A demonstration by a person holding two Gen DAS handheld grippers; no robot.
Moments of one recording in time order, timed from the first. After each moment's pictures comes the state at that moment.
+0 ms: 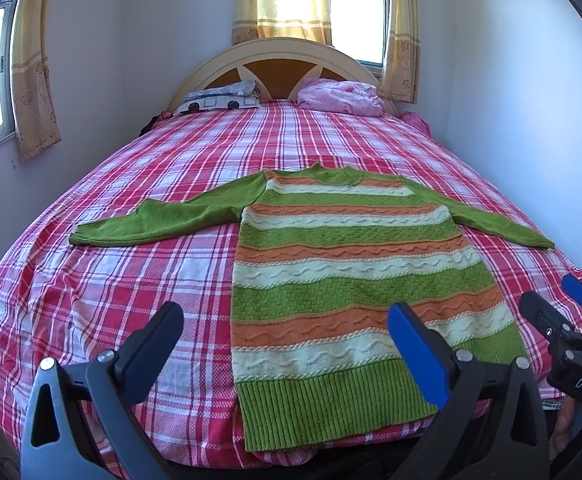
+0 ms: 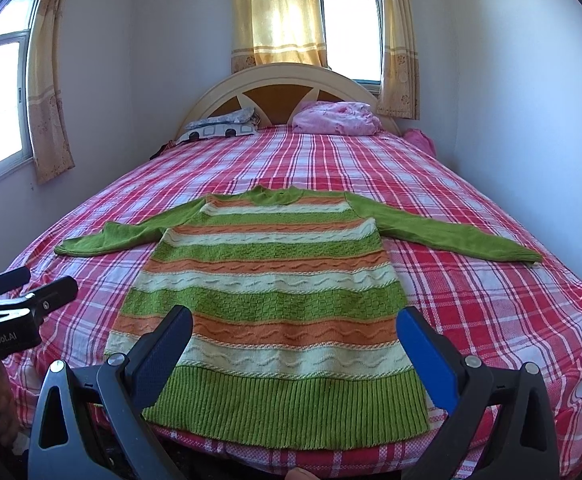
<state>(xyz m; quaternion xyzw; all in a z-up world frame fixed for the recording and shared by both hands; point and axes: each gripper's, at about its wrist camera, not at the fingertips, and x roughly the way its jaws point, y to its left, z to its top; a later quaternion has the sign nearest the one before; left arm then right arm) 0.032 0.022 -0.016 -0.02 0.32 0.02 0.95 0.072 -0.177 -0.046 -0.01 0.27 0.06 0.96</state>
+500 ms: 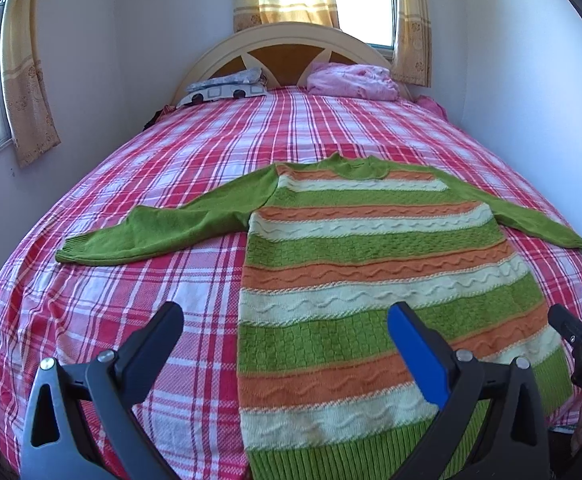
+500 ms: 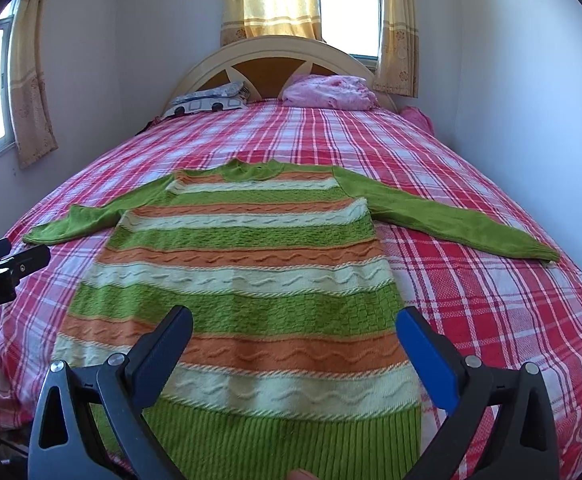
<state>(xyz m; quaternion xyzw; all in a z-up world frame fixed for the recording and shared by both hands) 0.111 0.028 -0.044 0.00 0.34 0.04 0.94 0.151 -0.202 -0.082 -0.02 0.31 0.05 0.95</state>
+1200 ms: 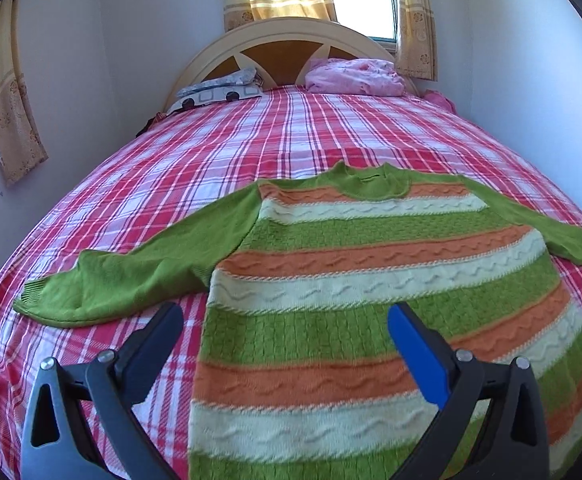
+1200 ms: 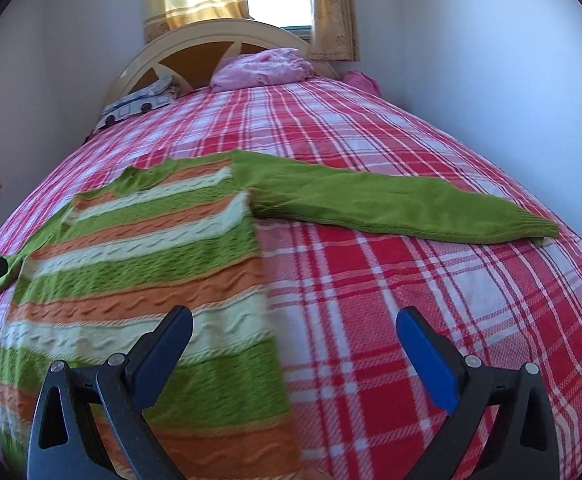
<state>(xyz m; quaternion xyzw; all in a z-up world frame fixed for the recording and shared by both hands) 0.228 0.009 -0.072 0.03 0.34 0.05 0.94 0.253 -0.310 -0.116 0.04 0.35 -0.04 0.93</state>
